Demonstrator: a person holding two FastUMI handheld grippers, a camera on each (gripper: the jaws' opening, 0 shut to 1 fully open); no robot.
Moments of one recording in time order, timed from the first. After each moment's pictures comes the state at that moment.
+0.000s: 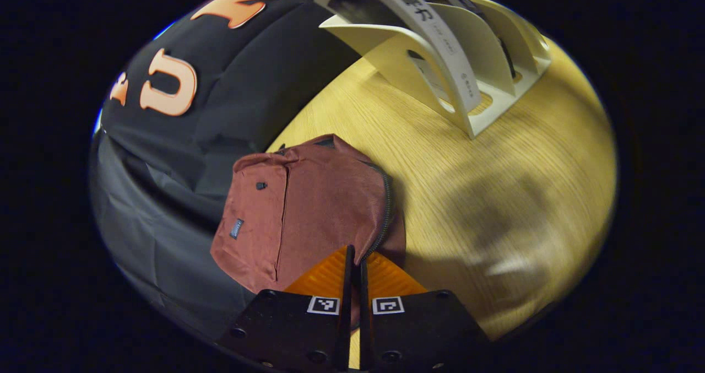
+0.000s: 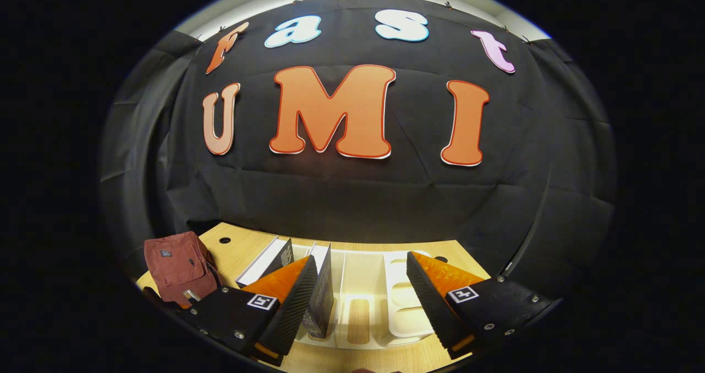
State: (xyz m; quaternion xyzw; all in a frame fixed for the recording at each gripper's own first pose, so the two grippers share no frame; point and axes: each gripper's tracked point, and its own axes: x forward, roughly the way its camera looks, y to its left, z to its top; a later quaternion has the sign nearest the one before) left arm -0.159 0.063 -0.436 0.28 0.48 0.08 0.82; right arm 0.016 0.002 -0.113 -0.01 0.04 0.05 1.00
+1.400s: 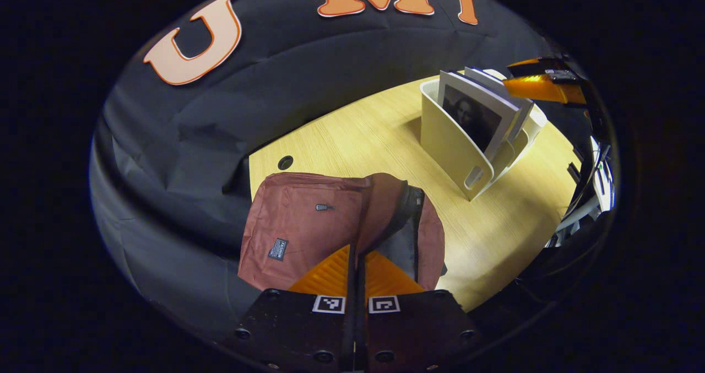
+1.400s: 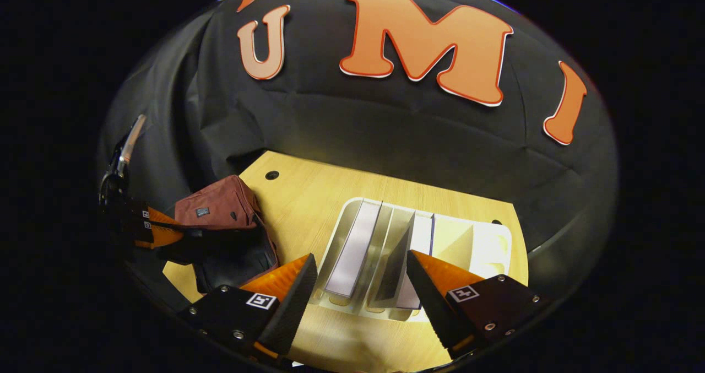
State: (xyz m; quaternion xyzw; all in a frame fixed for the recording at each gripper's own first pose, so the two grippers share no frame) left arm -0.111 0.182 -0.252 0.13 0.50 -0.08 0.85; right arm 0.046 0.152 -0.149 -0.08 0.31 0.16 0.93
